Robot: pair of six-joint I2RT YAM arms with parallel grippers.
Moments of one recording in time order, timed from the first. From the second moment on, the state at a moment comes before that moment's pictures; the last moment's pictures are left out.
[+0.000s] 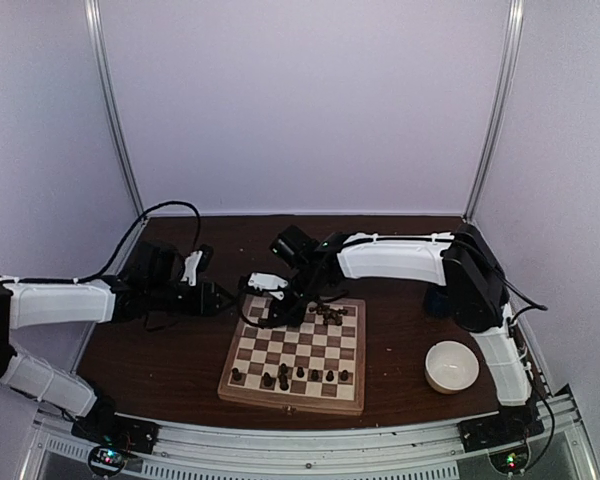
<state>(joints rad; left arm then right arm) -0.52 1.36 0.65 0.00 0.35 -0.45 0.93 2.30 1.88 -0.63 -0.34 -0.33</state>
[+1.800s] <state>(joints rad) -0.77 1.44 0.71 0.35 0.80 -0.26 0.87 1.92 1.73 -0.96 -0.74 -0.39</state>
